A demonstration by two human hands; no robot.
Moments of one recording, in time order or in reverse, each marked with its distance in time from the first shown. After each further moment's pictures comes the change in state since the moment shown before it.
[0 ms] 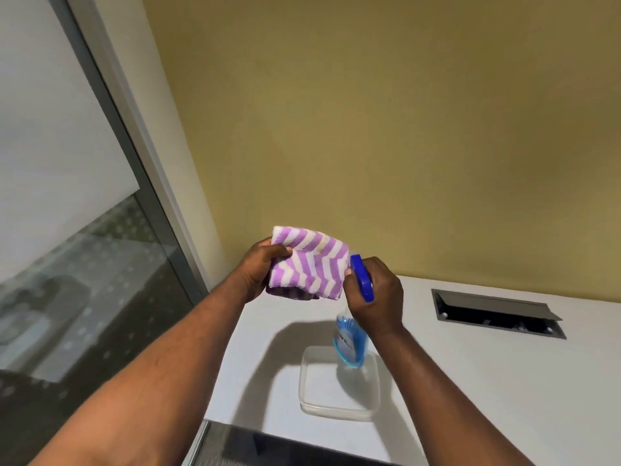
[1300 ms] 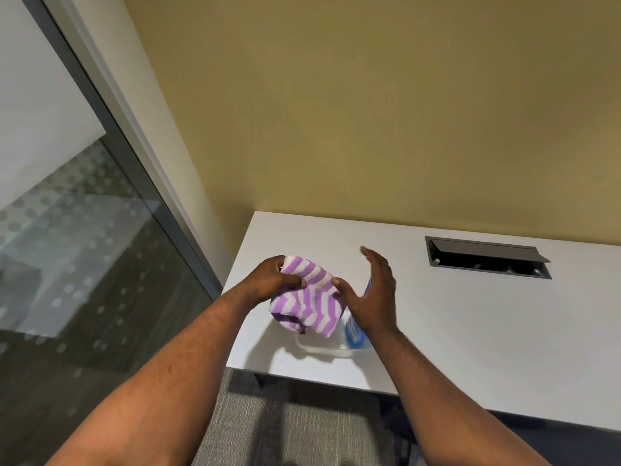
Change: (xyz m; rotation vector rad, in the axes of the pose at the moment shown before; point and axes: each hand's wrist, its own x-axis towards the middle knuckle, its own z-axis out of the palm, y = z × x) left_hand -0.028 -0.108 -0.008 0.551 -0.165 -0.166; right_hand -0.093 0.069 0.019 0.011 -0.163 0.307
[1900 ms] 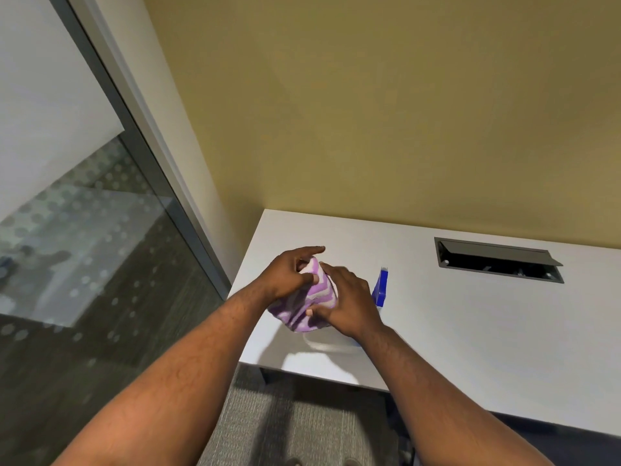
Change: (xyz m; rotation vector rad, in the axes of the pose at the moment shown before) left_hand -0.011 0.009 0.008 0.181 0.027 0.205; right_hand -0.007 -0.024 0.030 -0.257 -0.468 -0.062
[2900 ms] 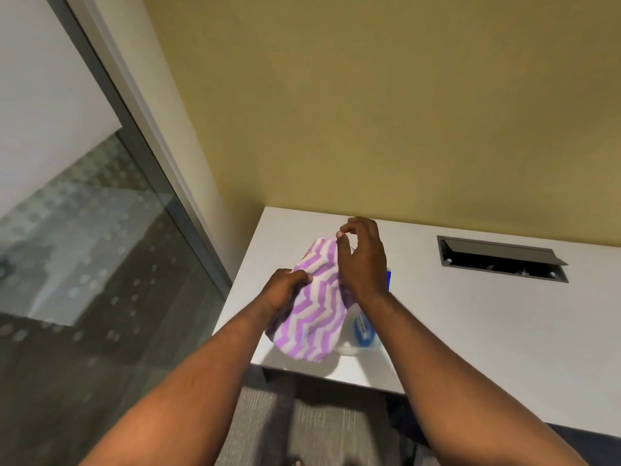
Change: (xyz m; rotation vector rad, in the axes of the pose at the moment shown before) left_hand -0.016 -0.015 0.015 -0.455 0.057 -0.368; right_hand 0.052 -0.022 -0.030 0.174 0.595 -0.079
